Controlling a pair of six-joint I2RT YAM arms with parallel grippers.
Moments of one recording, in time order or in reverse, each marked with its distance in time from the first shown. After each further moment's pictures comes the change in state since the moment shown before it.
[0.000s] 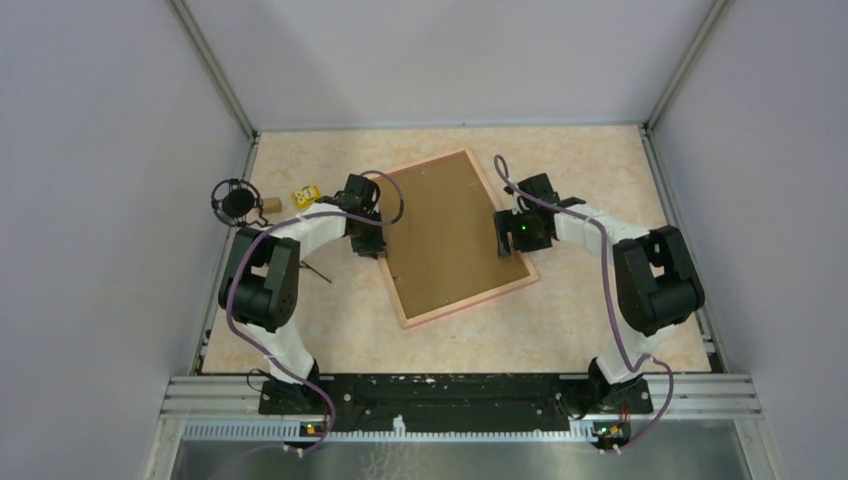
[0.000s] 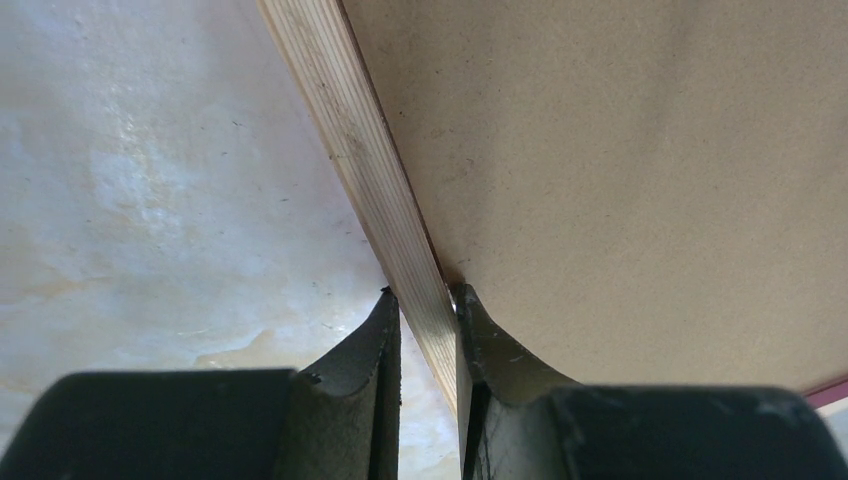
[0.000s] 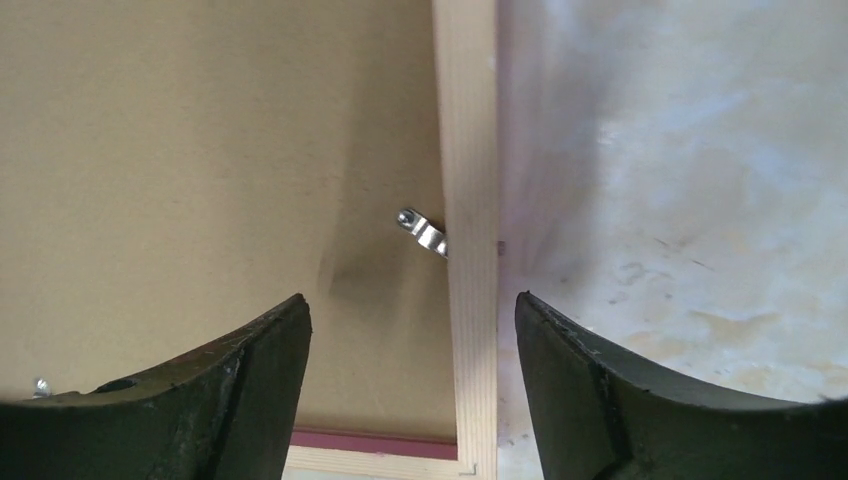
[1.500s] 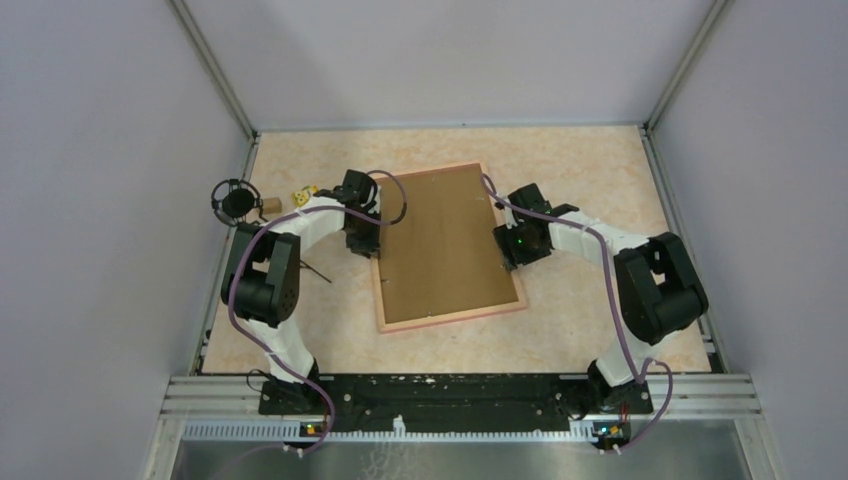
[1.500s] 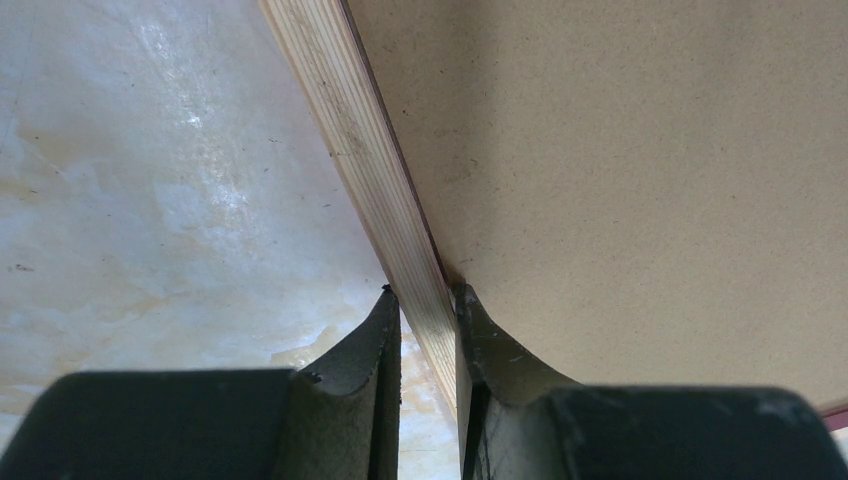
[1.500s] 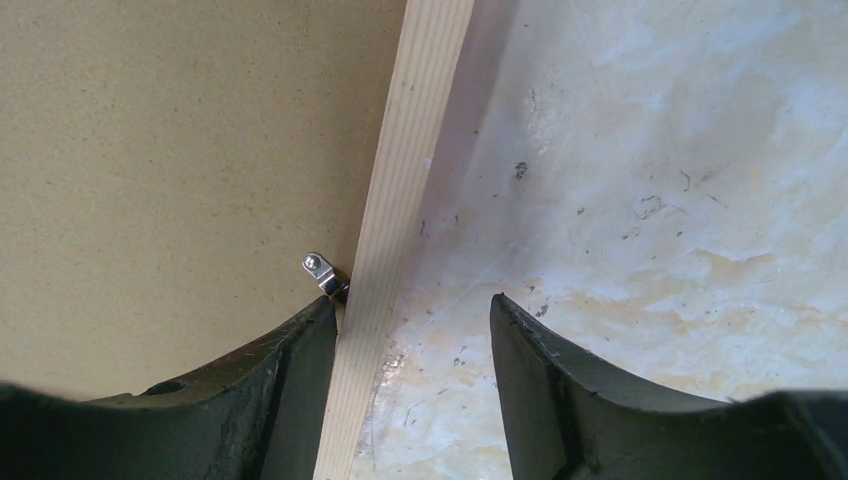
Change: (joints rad) left arm 0.024 0.035 0.064 -0.098 0.007 0.232; right arm 0.080 -0.048 -0.041 -0.082 0.060 -0.111
